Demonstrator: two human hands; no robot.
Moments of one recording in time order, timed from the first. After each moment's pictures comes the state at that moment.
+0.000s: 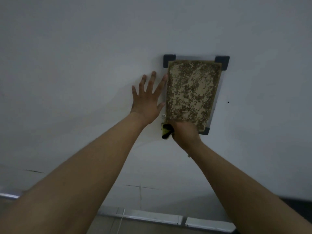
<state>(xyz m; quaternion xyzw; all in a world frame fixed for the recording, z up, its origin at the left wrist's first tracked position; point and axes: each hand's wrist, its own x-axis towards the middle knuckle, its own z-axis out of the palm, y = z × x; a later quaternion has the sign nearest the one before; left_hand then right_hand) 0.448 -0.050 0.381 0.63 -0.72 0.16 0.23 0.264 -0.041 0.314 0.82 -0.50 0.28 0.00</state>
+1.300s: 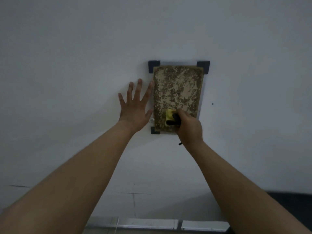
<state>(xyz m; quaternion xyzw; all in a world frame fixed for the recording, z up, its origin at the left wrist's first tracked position) 0.447 -0.055 0.366 0.62 -0.72 0.19 0.24 0.216 -0.041 0.327 0.77 -0.51 0.38 0.10</state>
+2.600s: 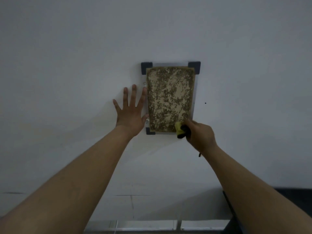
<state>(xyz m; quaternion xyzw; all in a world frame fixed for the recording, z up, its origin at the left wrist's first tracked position) 0.441 -0.056 0.346 0.64 -0.71 0.19 0.22 0.142 -0.042 0.299 0.79 -0.49 0.31 0.19</state>
